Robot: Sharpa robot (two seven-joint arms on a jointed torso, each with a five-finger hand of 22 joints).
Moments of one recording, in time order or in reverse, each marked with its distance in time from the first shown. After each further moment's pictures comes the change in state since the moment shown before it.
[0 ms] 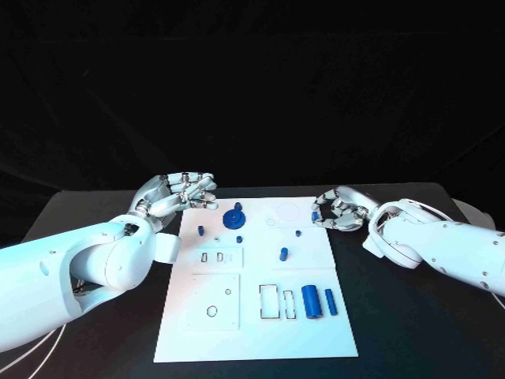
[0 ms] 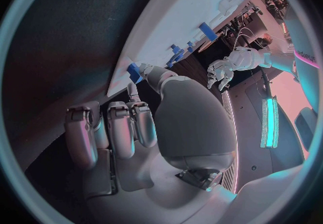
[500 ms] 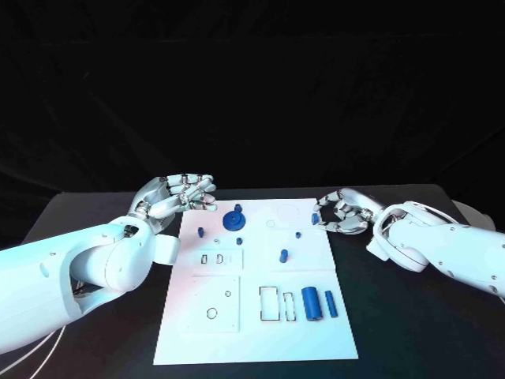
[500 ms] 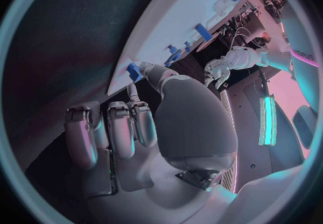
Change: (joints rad) left arm 0.000 0.001 0.000 -0.005 0.000 -0.001 0.001; left_hand 0.000 0.000 0.000 0.000 0.000 0.000 0.000 0.000 0.000 0.000 0.000 0.000 0.000 0.000 0.000 0.000 -0.002 0.000 0.003 -0.003 -0.004 -0.001; right arm 0.001 -0.031 0.000 0.024 0.006 0.005 0.022; right_hand 0.002 -0.013 -0.006 0.000 0.000 -0.019 -0.001 -0.008 -0.005 0.000 0.000 -0.006 -0.001 0.000 0.000 0.000 0.000 0.000 0.000 0.000 0.000 0.000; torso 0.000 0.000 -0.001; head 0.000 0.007
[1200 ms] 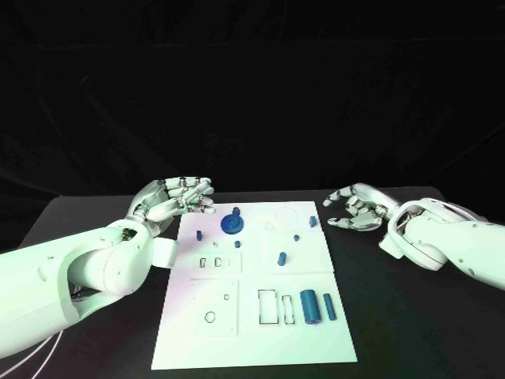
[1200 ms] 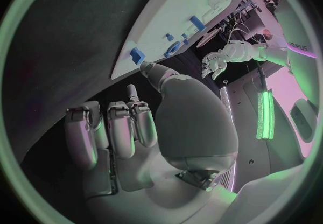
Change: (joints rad) left arm 0.000 0.002 0.000 -0.003 0.000 -0.002 0.000; left_hand 0.000 0.000 0.000 0.000 0.000 0.000 0.000 0.000 0.000 0.000 0.000 0.000 0.000 0.000 0.000 0.000 0.000 0.000 0.000 0.000 0.000 0.000; right arm 0.026 -0.075 0.002 0.042 0.026 0.011 0.028; right_hand 0.001 -0.011 -0.003 0.003 0.000 -0.031 -0.002 -0.012 -0.012 0.000 0.000 0.000 0.000 0.000 0.000 0.000 -0.001 0.000 0.000 0.000 0.000 -0.001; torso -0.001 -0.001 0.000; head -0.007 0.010
